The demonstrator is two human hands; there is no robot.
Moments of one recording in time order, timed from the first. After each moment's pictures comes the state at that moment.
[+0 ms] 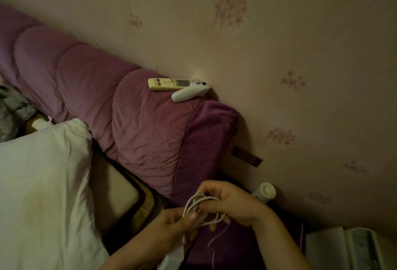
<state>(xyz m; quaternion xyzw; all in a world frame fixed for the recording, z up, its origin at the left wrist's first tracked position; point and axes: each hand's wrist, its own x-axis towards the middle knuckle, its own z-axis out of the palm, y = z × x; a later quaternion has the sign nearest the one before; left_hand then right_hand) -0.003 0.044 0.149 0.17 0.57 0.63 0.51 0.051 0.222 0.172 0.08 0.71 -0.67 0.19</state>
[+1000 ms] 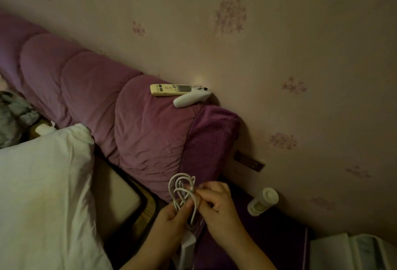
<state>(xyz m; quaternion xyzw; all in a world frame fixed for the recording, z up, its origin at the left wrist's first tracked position) 0.001 0.066 0.145 0.02 0.61 0.72 0.34 0.050 0.177 0.155 0.16 0.85 -0.49 -0.11</state>
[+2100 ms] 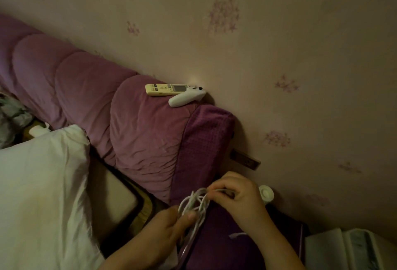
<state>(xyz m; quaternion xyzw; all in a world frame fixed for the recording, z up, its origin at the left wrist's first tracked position) -0.012 0.043 0.156 0.29 0.72 0.49 0.39 0.067 0.222 0.182 0.10 0.86 -0.46 -0.19</state>
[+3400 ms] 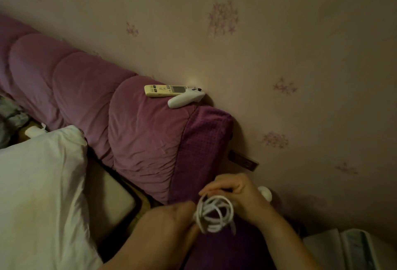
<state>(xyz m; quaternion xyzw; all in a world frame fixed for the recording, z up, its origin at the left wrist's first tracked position) 0.002 0.042 0.206 0.47 0.86 0.21 0.07 0.057 0.231 0.201 0.04 0.80 -0.59 -0.03</state>
